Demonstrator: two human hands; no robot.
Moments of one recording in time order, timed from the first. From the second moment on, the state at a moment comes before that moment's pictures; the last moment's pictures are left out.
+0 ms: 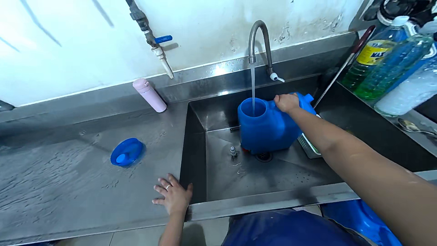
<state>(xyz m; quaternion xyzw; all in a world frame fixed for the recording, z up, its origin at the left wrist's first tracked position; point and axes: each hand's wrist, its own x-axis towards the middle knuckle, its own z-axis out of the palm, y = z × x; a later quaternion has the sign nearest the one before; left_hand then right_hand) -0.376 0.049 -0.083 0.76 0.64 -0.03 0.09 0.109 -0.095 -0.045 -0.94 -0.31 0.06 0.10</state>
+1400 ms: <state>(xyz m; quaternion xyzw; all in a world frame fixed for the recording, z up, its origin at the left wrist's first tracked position) -0.175 0.090 0.034 0.71 0.45 0.16 0.52 0.161 -0.262 -0.058 -0.80 -0.28 0.13 0.51</state>
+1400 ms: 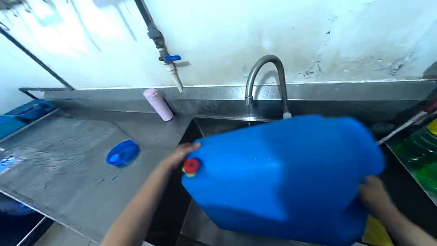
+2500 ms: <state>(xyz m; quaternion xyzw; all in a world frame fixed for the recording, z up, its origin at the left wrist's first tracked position) -0.213 0.128 -0.015 0.63 0.26 0.35 0.64 0.136 -0.210 -0.145 -0.83 -0.26 0.22 0.43</state>
